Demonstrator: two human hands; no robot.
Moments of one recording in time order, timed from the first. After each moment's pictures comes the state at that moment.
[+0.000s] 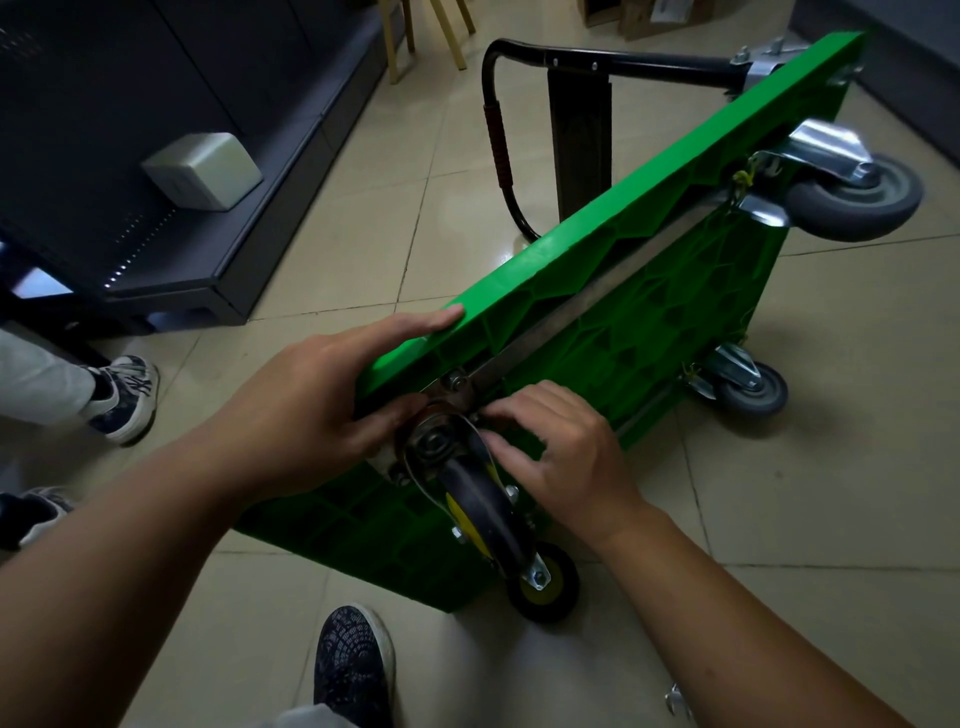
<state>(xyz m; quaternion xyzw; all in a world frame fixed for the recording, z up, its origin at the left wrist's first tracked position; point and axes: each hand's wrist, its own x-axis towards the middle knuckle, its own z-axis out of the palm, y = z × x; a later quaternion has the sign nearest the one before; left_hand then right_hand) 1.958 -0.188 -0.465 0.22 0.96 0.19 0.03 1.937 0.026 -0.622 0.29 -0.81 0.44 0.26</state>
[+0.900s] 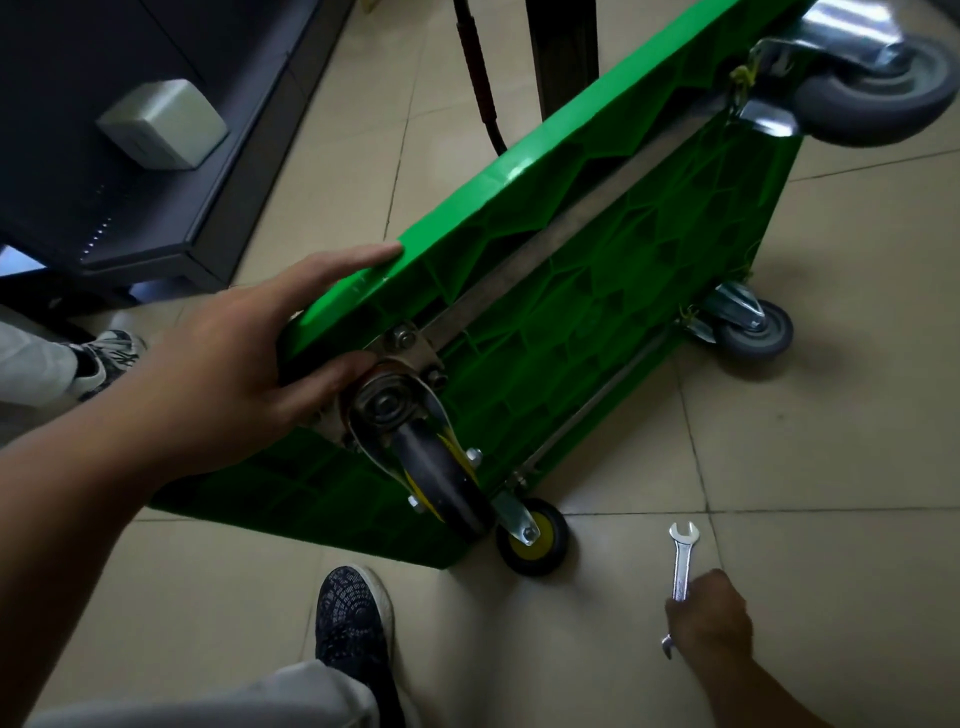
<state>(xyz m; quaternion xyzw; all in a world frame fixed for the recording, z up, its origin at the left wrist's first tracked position) 1.953 -0.191 -0.469 0.19 0.97 0.14 0.02 2.073 0.137 -0.856 -0.38 -0.83 0.33 -0.22</state>
